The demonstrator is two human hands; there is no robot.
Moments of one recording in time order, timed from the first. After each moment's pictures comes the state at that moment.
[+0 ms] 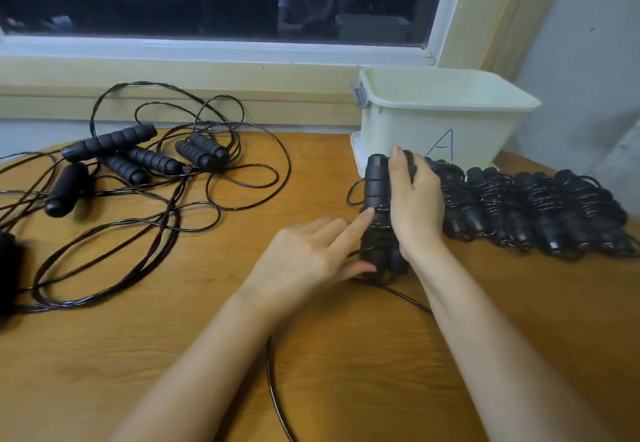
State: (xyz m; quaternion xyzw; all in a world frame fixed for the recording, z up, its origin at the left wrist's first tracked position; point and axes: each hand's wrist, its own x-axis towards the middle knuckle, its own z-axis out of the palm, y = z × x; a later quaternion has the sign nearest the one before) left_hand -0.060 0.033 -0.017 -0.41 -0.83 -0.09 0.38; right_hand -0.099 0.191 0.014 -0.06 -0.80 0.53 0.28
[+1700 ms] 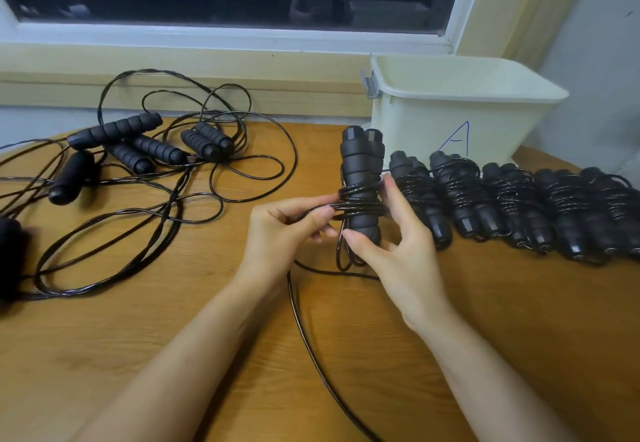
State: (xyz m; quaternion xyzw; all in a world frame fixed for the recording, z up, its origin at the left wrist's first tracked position) left_hand -0.066 0.031 -0.016 -0.12 -0.65 -0.74 0.09; right_hand -0.054 0.188 -0.032 0.07 -0.76 0.64 0.11
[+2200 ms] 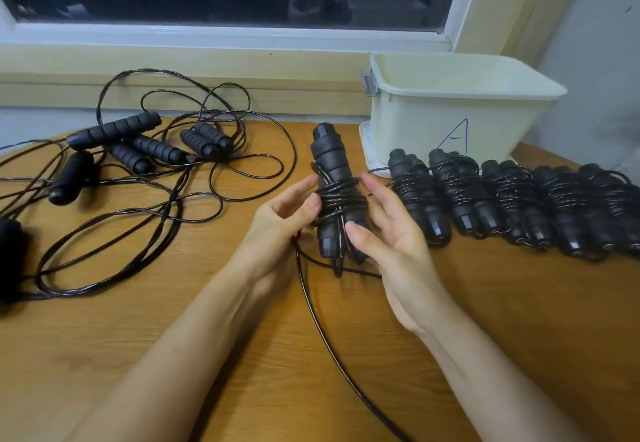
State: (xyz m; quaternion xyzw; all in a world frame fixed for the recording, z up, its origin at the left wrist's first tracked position) left_hand -0.073 0.021 -0.014 -0.04 -0.58 -0.81 -0.06; right_hand -0.045 0.187 -0.024 0.13 -0.65 0.75 0.00
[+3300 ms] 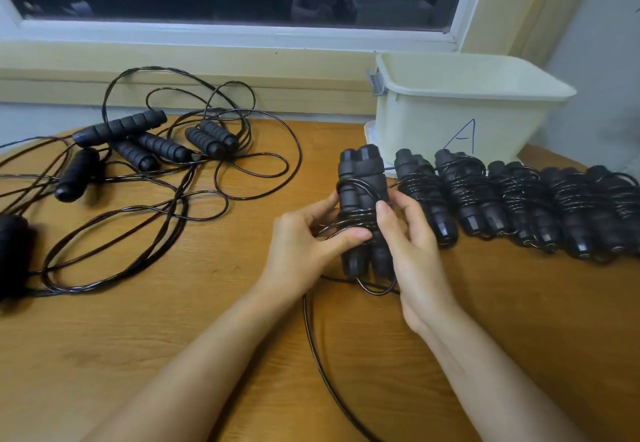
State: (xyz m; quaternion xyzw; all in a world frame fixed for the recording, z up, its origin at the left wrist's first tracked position) left_hand -0.057 0.040 -0.019 -0.14 -0.76 -0.63 0.09; right_hand -0.046 0.184 -0.024 0.02 -0.66 0.75 0.06
